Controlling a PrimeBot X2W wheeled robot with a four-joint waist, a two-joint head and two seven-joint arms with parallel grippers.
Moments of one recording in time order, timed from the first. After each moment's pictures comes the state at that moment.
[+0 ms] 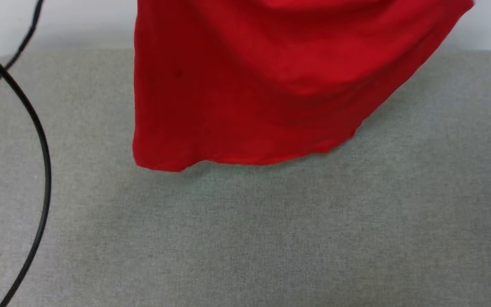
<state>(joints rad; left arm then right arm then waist) -1.55 0.66 -0.90 0.34 -0.72 -0.01 -0.02 -1.04 -0.62 0.25 0.07 0.50 0.13 0.26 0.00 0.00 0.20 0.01</state>
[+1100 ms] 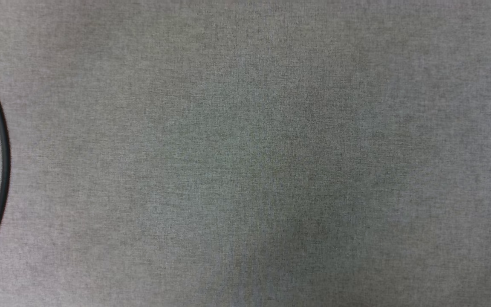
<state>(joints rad) -1.88 0.56 -0.79 0.61 -0.68 0.03 -0.18 -1.84 -0.53 0.48 0.65 0.40 0.13 0.06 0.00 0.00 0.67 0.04</state>
